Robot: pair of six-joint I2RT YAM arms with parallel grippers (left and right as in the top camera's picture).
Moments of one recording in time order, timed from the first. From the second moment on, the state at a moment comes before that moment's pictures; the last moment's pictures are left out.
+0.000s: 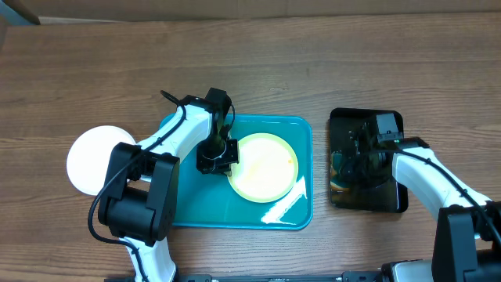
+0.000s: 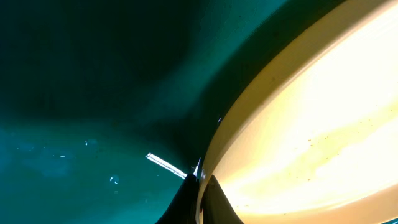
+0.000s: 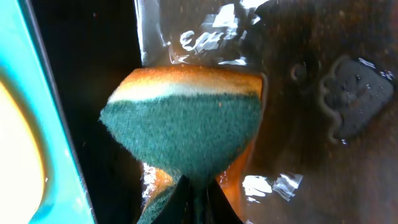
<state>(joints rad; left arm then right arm) -0.31 1.97 1.27 -1.04 0.26 -0.39 0.11 1.58 0.79 -0.63 -0.28 0.27</state>
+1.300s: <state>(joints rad) -0.28 1.73 1.26 -1.04 0.08 -0.39 0.11 1.55 1.05 -0.99 -0.16 0.33</state>
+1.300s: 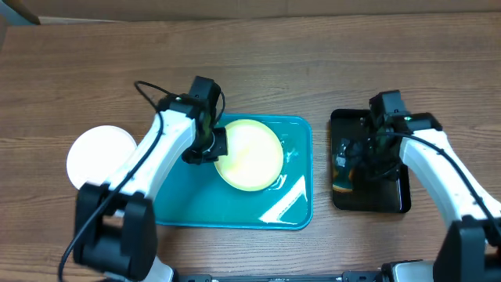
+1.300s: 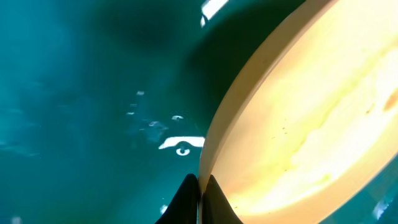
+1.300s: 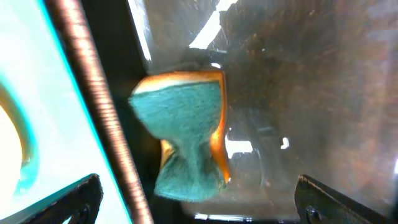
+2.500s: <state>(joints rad) -0.78 1.46 1.26 -1.09 -1.01 -0.41 0.11 1.38 1.10 -1.09 -0.15 0.28</state>
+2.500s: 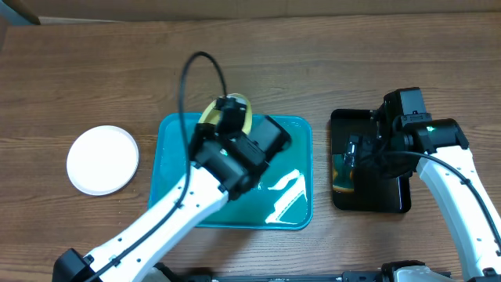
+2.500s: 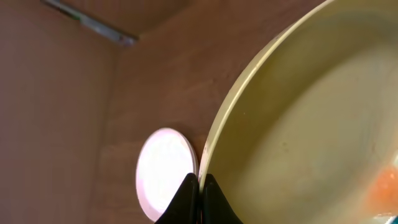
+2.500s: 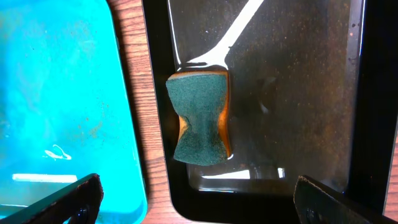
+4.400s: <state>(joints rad) 0.00 1.45 1.26 -1.10 -0.50 -0.44 0.11 1.38 1.10 -1.09 -0.15 0.28</state>
